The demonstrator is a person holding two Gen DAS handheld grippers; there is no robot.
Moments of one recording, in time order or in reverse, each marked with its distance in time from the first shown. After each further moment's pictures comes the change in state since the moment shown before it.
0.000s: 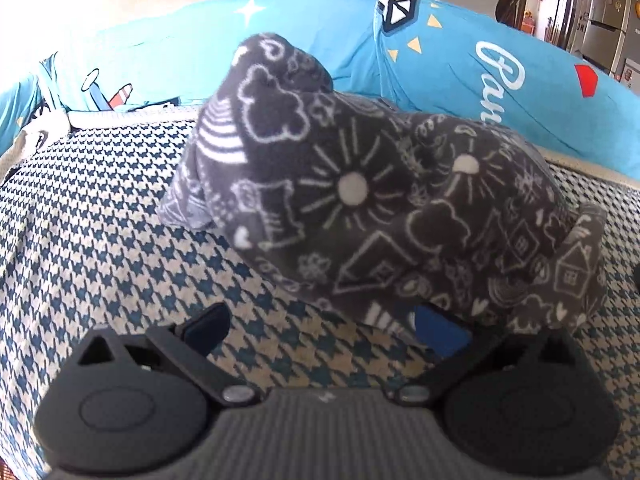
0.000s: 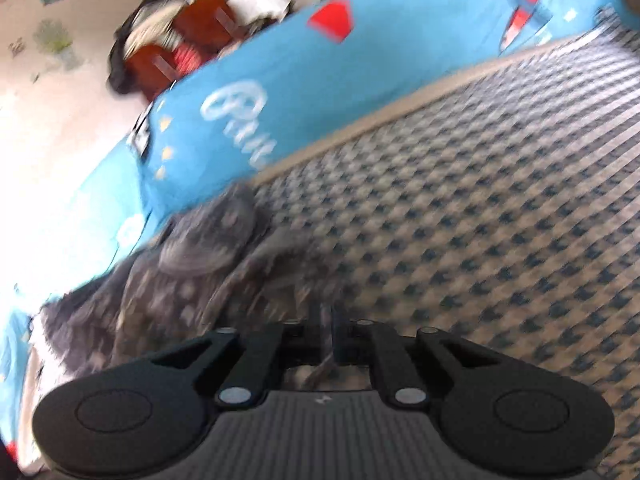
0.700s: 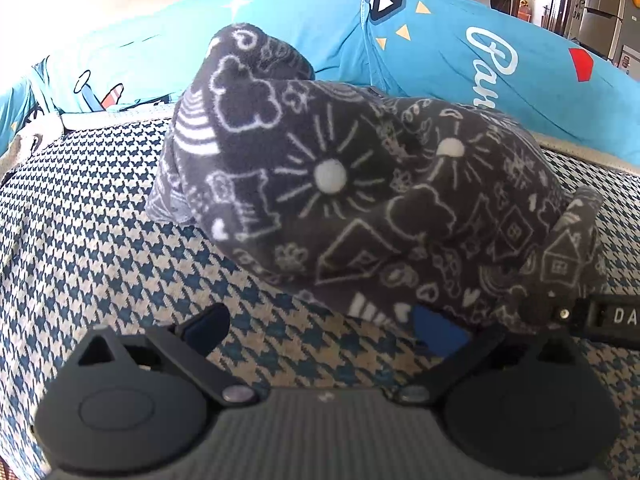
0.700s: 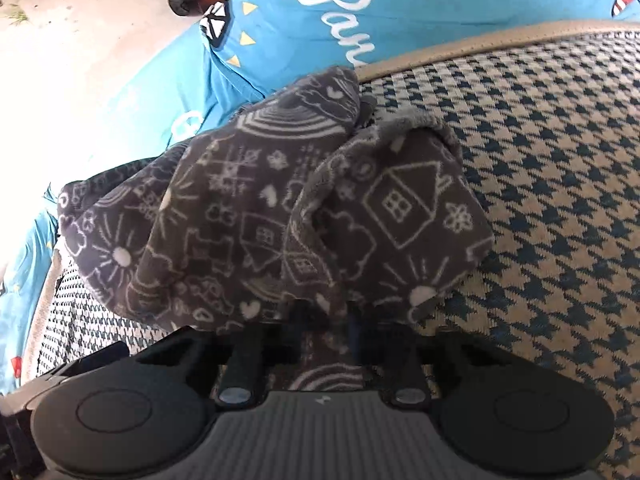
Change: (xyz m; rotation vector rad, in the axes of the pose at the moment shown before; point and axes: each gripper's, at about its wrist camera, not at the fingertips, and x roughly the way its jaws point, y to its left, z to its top) left arm -0.001 -0.010 -0.004 0.012 0.010 0.003; right arm 0.050 0.045 -0.039 -0.167 0.125 0.084
